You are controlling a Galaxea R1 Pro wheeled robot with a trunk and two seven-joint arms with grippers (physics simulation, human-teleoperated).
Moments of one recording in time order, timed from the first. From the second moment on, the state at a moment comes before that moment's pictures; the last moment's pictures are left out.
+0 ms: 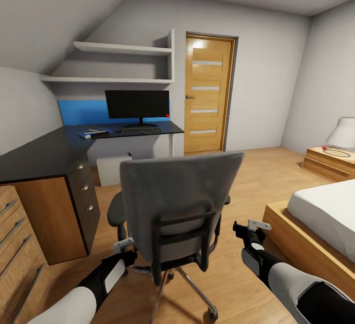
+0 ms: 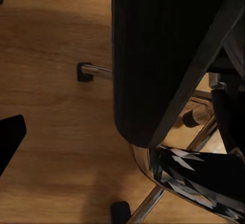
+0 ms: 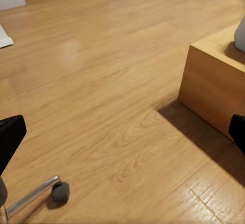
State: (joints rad) left arm -0.64 -0.04 -0.08 -0.37 0.41 0.21 0.26; right arm -0.82 -0.06 0.56 -0.13 -0.71 -0.33 -0.28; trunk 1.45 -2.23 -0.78
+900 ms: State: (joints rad) left arm -0.64 -0.04 -0.08 -0.37 0.41 0.21 0.25; right arm -0.82 -0.06 0.56 -0.13 -0.71 -0.33 -0.28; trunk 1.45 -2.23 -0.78
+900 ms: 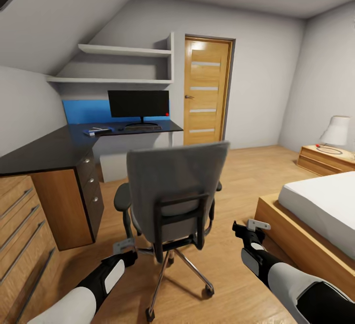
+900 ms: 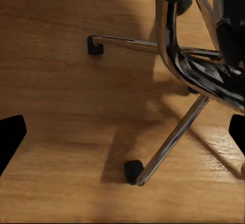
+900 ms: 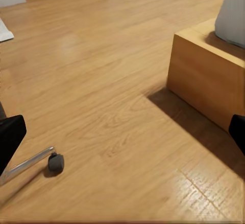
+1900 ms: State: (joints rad) left arm -0.64 -0.04 -0.10 -0.35 0.41 0.11 0.25; right arm -0.82 -0.02 0.57 -0.13 -0.66 -0.33 -0.28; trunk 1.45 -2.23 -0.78
